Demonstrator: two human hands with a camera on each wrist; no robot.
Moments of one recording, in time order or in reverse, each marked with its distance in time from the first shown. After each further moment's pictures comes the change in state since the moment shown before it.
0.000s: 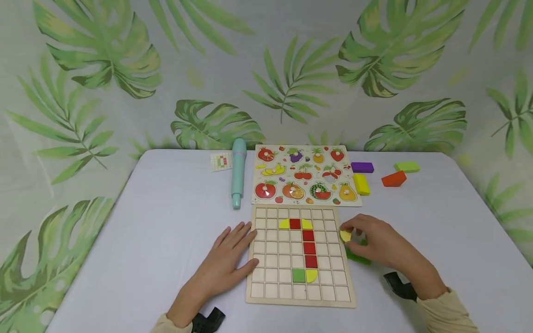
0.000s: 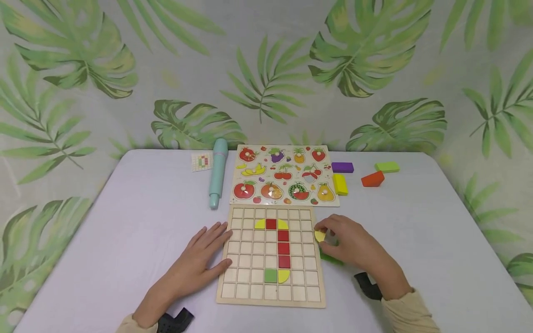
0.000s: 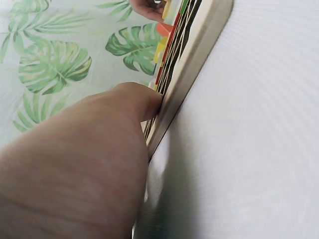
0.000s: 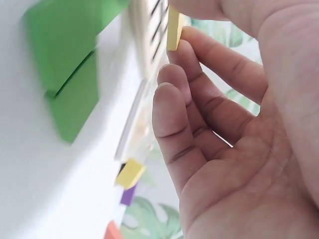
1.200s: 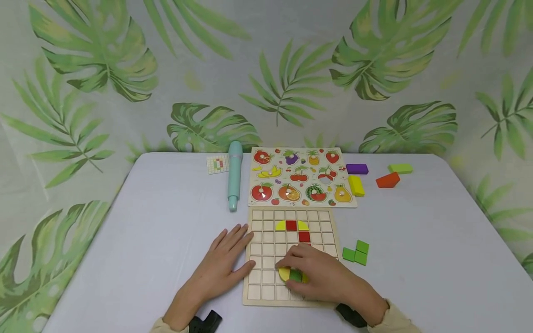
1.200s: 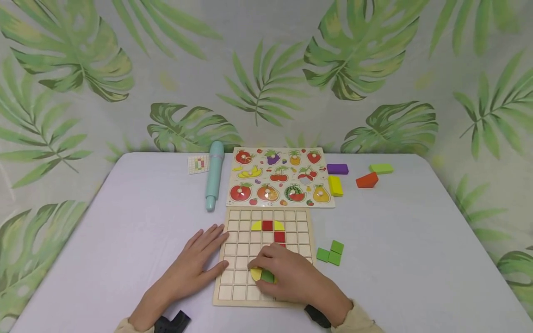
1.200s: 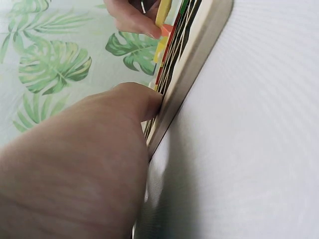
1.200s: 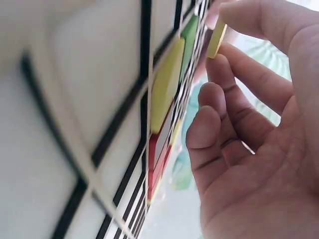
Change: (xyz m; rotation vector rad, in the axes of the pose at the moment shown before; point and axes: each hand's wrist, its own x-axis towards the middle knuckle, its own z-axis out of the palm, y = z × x) left_hand 0.001 0.002 0.001 0.014 -0.010 -0.013; right_hand 0.007 -0.099 0.063 0.059 -0.139 -0.279
